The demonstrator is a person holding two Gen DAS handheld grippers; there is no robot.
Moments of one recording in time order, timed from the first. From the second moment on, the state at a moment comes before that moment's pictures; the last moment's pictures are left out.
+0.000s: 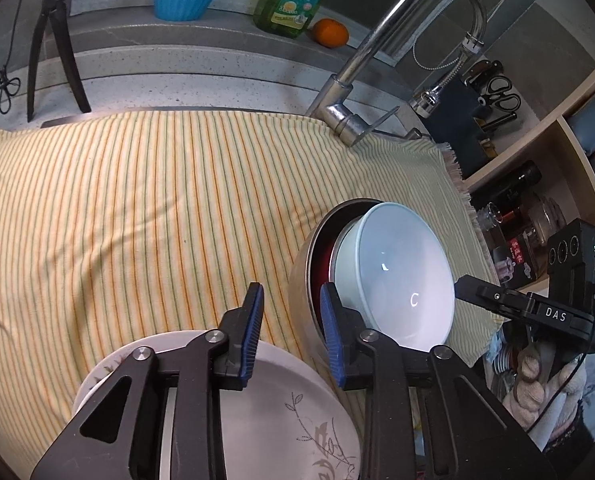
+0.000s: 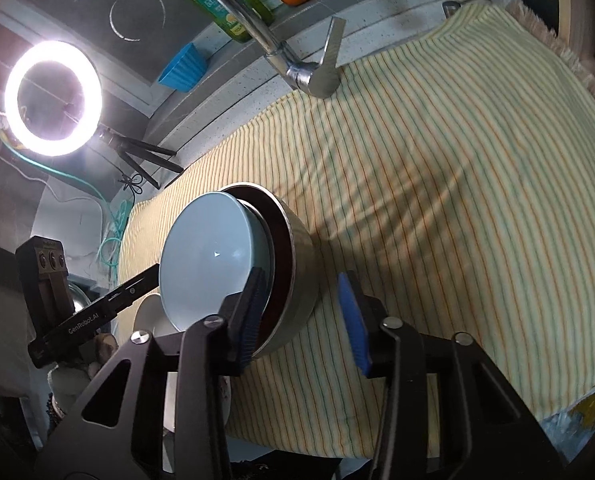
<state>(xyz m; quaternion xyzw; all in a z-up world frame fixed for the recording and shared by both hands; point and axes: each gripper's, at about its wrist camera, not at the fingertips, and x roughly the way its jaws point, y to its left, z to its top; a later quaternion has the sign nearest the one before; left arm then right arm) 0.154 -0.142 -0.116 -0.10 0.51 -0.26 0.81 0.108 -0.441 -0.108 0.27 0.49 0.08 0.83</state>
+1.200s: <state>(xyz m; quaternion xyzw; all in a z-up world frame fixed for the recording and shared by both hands) 0.161 -0.159 -0.127 -0.10 0.53 -0.27 0.80 0.120 -0.427 -0.121 0.26 0.51 0.10 0.81</state>
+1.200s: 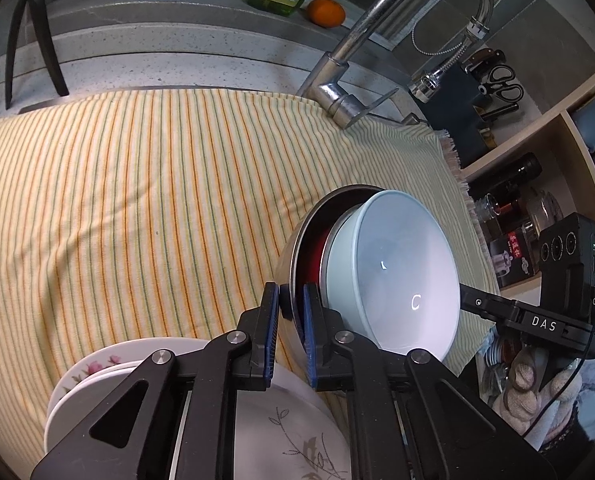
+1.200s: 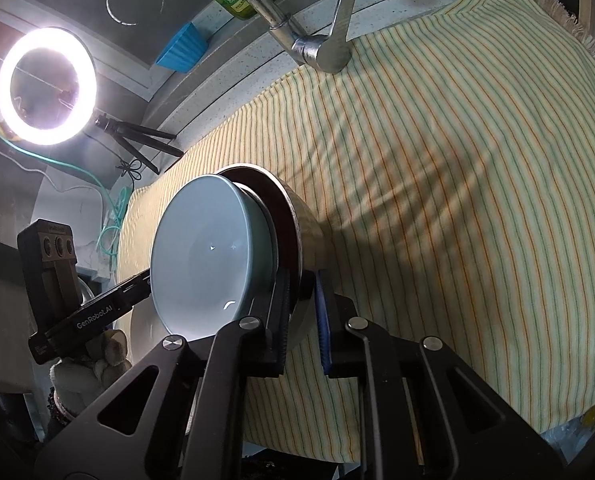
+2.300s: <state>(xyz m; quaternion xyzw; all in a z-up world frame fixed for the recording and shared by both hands) 0.125 -0.091 -0.064 -0.12 0.48 -0.27 0.83 0.098 -0.366 -0.064 0.24 0.49 0.13 0.83</state>
